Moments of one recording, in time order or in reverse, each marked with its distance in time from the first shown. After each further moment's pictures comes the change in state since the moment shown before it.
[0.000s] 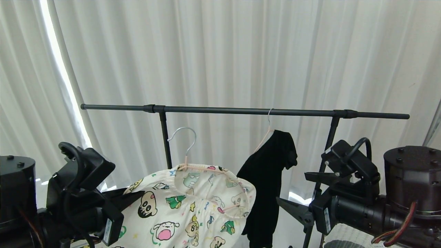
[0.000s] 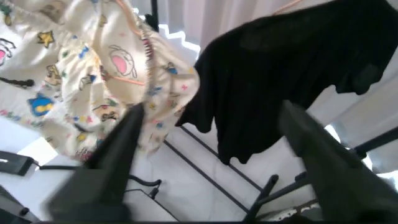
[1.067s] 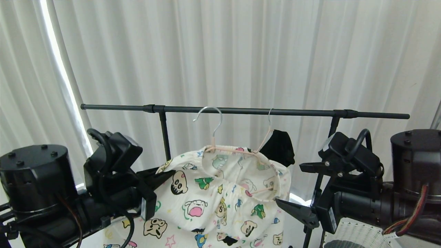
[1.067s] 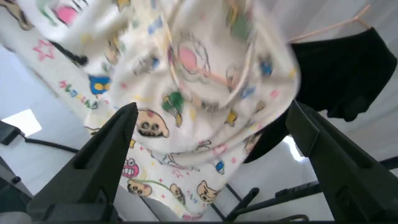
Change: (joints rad) left arm -0.097 0.197 0.032 -0.411 -0.051 -0.028; right arm 0.000 -0.035 -0.116 0.158 0.096 -0.187
